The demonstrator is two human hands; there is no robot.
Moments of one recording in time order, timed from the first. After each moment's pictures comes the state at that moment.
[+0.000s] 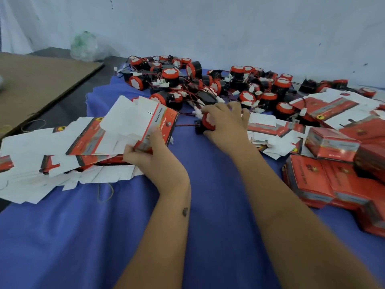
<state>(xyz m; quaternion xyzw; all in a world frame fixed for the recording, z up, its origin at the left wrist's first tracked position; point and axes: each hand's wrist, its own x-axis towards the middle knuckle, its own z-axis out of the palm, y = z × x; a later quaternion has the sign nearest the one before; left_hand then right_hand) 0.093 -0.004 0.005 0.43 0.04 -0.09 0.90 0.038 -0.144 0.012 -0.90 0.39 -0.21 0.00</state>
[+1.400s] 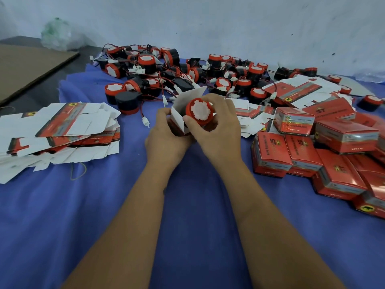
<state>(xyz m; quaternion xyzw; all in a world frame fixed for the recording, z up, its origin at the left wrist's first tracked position) 0.076 -0.006 -0.009 0.71 -0.39 -0.18 0.56 -0.026 -0.064 0.003 -0.76 0.32 -0.52 0.23</state>
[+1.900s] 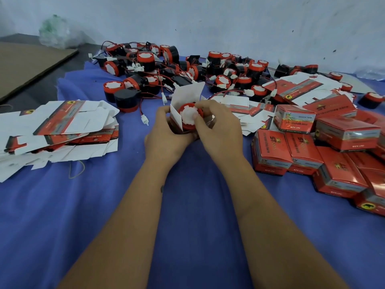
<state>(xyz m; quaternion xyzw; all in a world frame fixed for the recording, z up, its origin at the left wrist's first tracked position) 0.076 -0.004 -0.010 0.69 -0.39 -0.21 0.57 -0.028 -0.068 0.004 -0.78 0.35 -0.46 0.21</state>
